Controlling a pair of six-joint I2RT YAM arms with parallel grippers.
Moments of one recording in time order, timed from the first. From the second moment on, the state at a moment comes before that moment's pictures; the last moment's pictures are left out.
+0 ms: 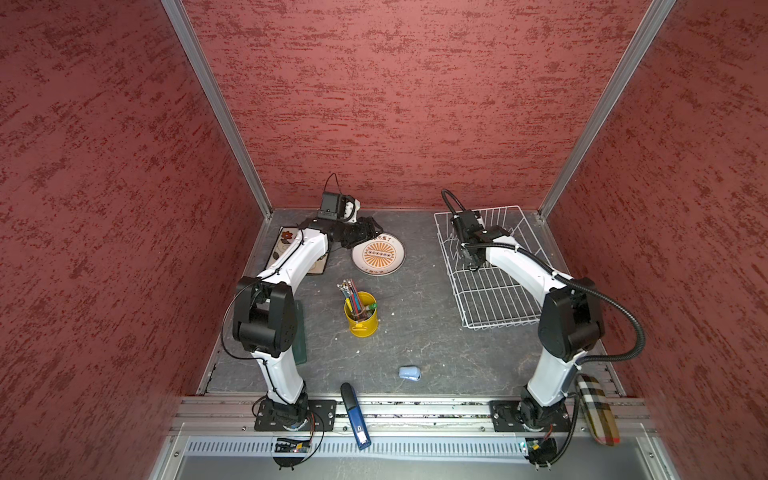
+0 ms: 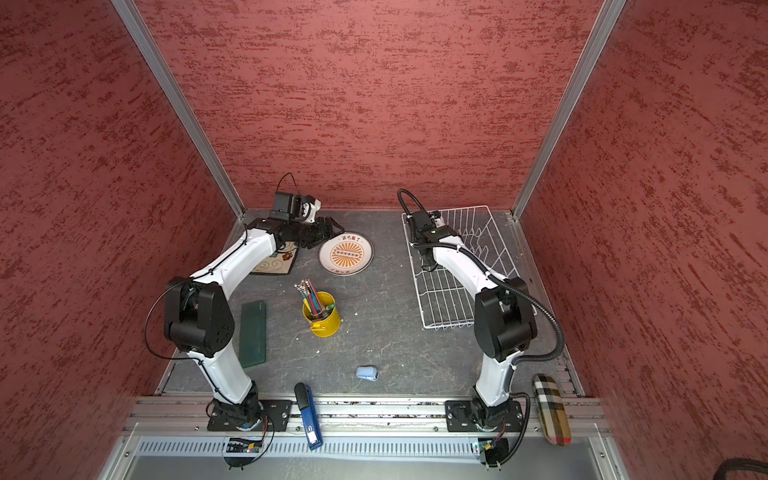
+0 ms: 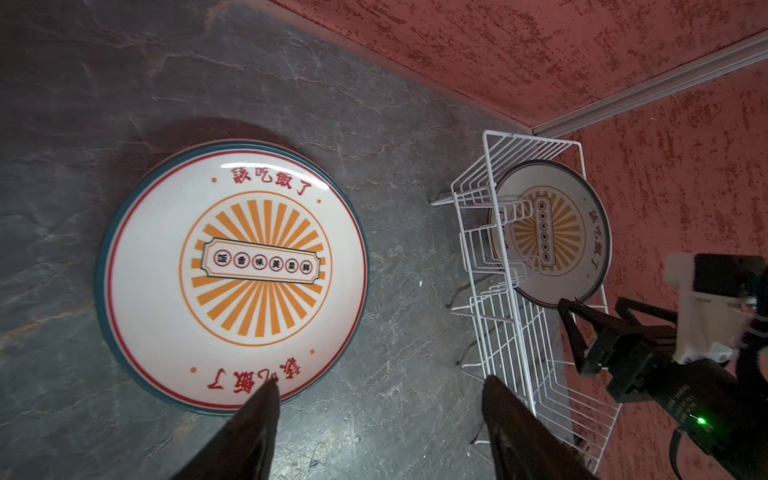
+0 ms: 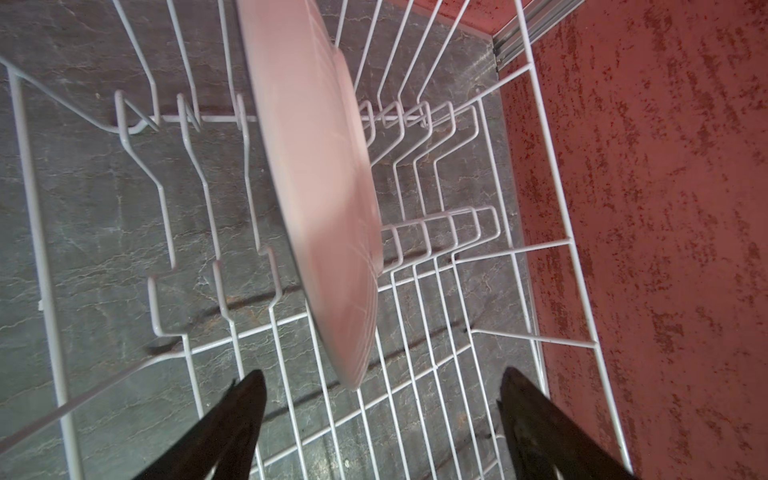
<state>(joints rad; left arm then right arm) -0.23 1.81 1.54 -0.52 0.48 -0.50 0.39 1.83 1.53 -0.84 0.67 0.24</state>
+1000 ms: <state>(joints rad) -0.27 1.85 1.52 -0.29 0.71 -0.73 0.40 1.93 1.57 -0.72 0.80 0.09</state>
